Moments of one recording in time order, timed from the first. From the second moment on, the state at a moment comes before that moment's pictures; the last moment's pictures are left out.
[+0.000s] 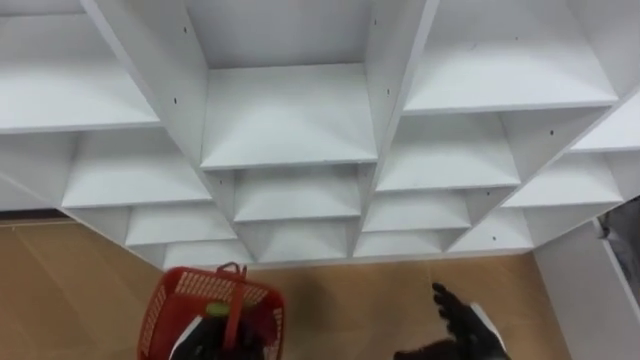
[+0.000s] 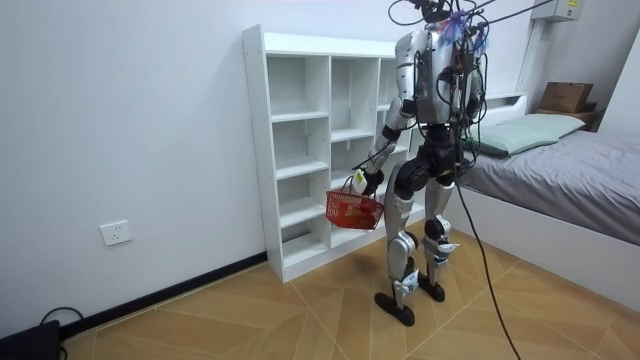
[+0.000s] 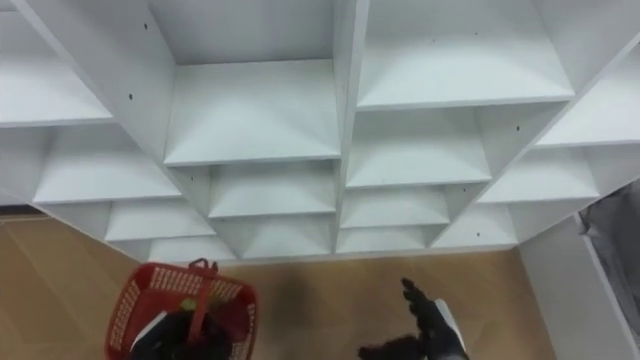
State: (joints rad) left arm 0.14 0.27 -0.21 0.84 -0.18 -0.17 -0.10; right arm 0.09 -0.26 0.24 0.94 0.16 -0.20 -0.03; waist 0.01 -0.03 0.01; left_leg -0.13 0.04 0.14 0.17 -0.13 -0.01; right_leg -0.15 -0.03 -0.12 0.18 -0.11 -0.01
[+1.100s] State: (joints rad) left arm 0.22 0.19 0.02 1.06 -0.20 -0.16 -0.12; right arm 0.16 -0.21 0.04 1.25 0.34 -0.15 0.07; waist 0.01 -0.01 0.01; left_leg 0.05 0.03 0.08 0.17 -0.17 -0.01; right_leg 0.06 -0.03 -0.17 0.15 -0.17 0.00
